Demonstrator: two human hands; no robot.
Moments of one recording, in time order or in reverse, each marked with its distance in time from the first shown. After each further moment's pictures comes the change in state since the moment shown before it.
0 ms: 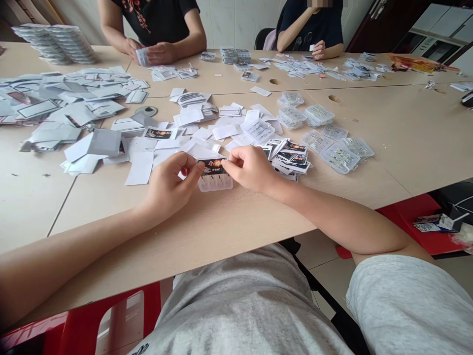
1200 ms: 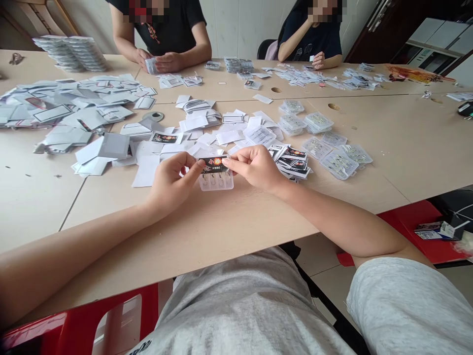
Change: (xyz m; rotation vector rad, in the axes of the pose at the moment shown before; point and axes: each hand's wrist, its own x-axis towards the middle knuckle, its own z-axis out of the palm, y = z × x) left_hand 0.007 -0.001 -0.007 -0.045 0.007 -0.140; right_hand 0.005 0.008 0.002 0.514 -0.027 -0.004
